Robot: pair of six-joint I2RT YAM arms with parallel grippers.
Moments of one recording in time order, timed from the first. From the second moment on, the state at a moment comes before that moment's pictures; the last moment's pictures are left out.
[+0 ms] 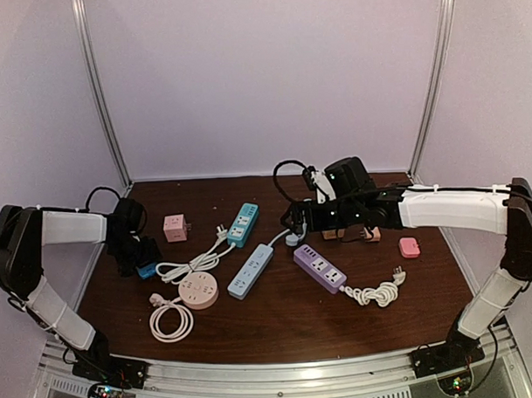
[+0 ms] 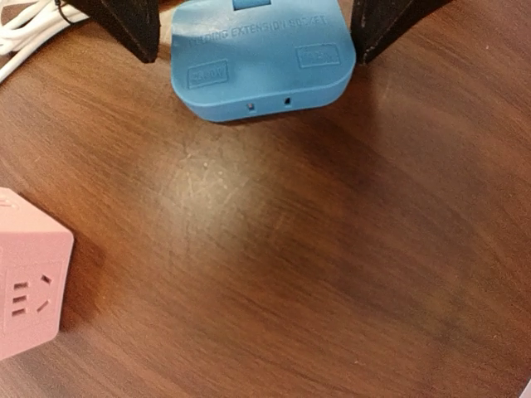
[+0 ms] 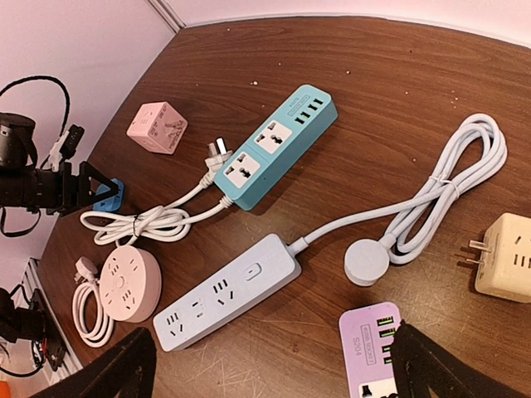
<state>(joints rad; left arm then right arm) -0.19 1.56 0.80 -0.45 -0.10 -0.68 0.77 1.60 1.15 -0.17 -0.08 0.47</state>
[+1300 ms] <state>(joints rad) -0.48 1.05 0.85 -0.20 -0.28 -0.21 0.46 1.11 0.60 0.15 0.39 0.27</state>
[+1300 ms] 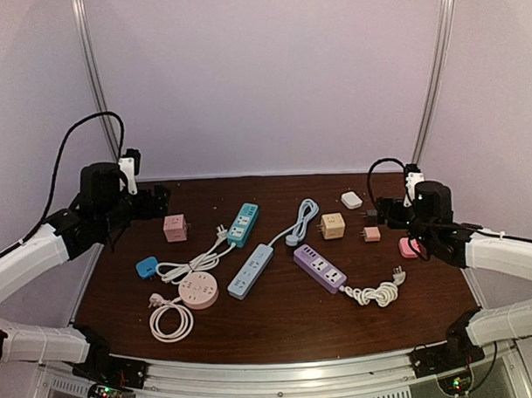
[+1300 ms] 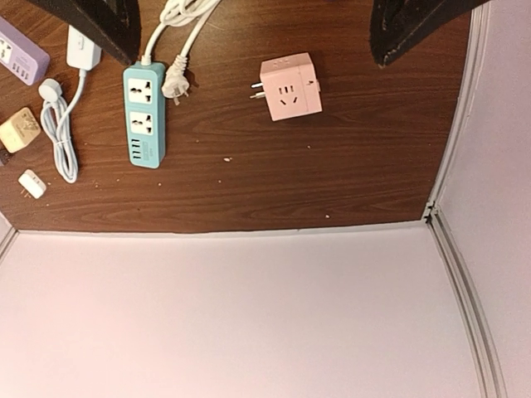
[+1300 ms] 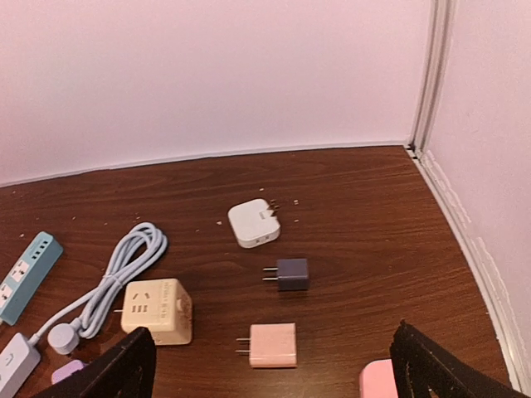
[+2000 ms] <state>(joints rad) -0.43 1.02 0.53 0.23 -0.51 -0.04 0.08 1.36 0.23 0.97 0.40 0.00</state>
